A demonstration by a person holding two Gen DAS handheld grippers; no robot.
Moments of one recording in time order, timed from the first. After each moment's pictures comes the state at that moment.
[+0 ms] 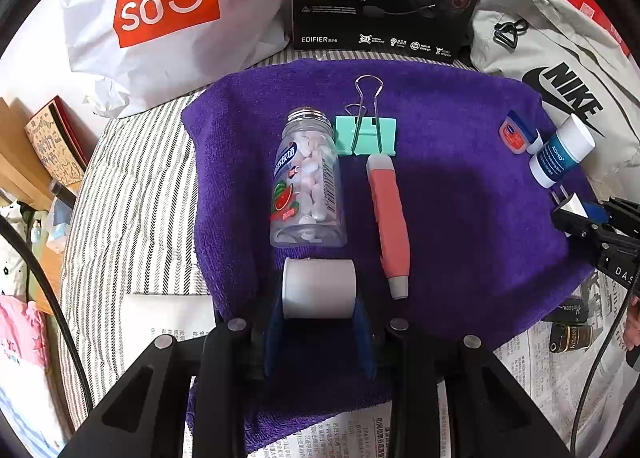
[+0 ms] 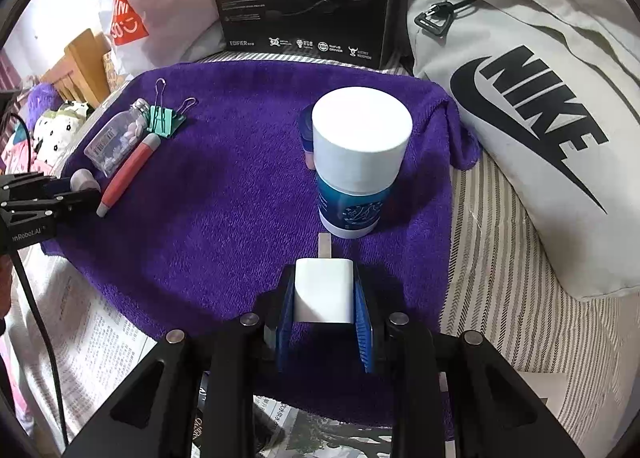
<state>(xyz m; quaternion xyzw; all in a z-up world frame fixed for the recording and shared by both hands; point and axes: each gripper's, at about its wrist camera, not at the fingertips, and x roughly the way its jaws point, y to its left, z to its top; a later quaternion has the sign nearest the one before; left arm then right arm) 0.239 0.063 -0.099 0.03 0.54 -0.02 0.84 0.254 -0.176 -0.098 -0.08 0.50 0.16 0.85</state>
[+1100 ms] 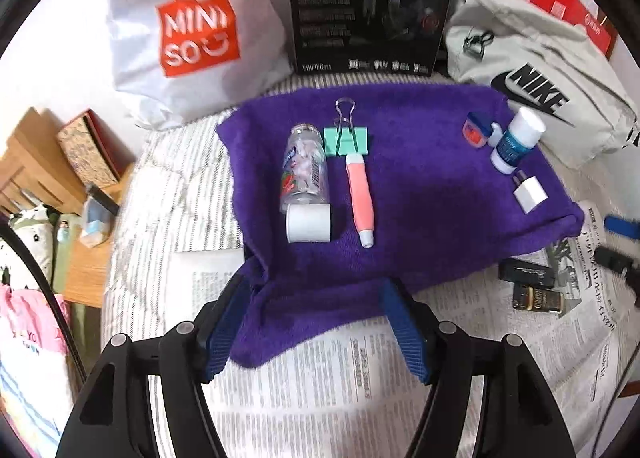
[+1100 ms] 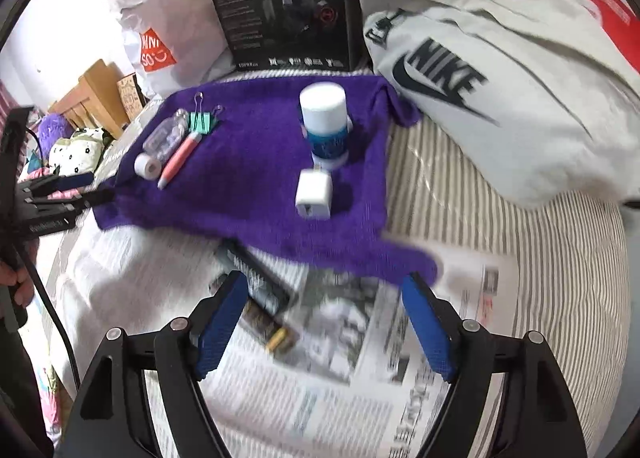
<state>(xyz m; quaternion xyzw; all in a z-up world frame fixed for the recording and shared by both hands) 0.168 0.050 -0.046 0.05 0.51 0.00 0.86 0.155 -0.232 -0.053 -0.02 0.50 0.15 0.85</state>
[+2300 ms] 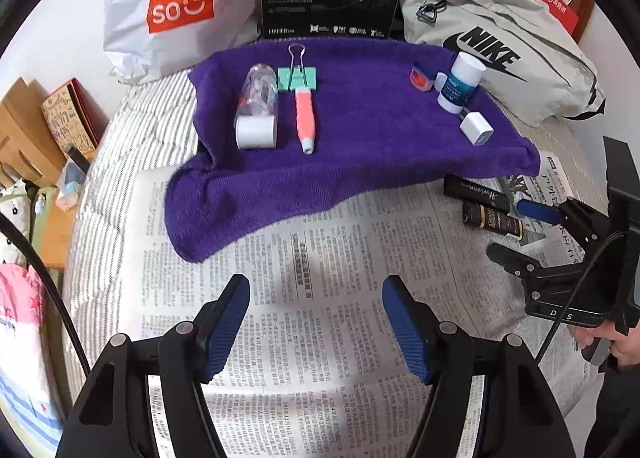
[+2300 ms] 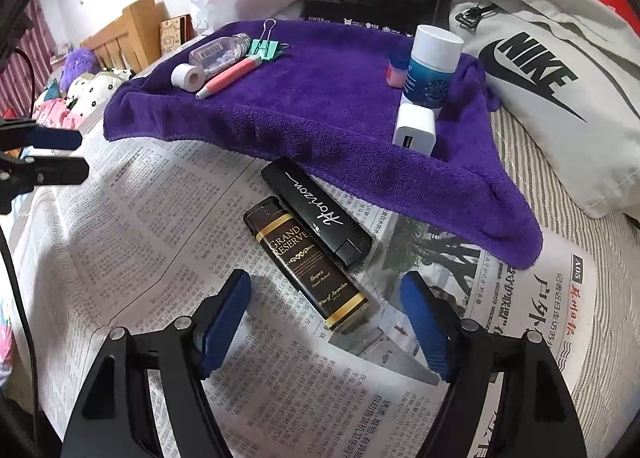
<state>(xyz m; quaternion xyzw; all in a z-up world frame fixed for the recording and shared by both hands) 0.105 0.034 -0.067 0.02 0.54 -0.04 0.84 0.129 -0.176 -0.113 -0.12 0.47 0.21 0.85</state>
